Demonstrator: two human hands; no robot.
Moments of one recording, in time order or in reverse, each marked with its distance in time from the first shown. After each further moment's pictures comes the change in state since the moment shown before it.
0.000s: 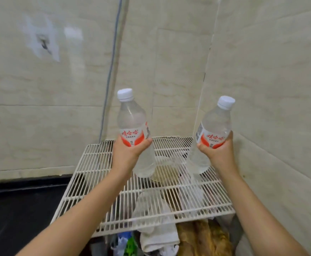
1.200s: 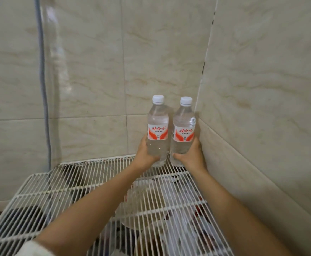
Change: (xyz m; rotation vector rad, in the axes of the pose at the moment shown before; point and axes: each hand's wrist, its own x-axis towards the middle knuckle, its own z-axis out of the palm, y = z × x) left_hand 0.208 -0.131 0.144 0.277 -0.328 -0.140; right_hand 0.185 0.157 0.074 -0.378 -0.194 0.245
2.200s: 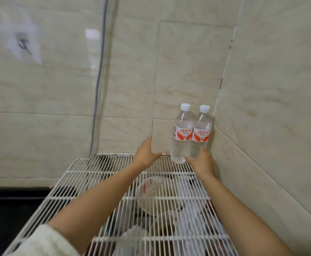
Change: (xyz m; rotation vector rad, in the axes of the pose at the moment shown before) left_hand -0.049 0.023 -0.043 0.478 0.209 -0.070; right_hand -0.037 -0.018 -0.004 -0.274 0.000 -0.023
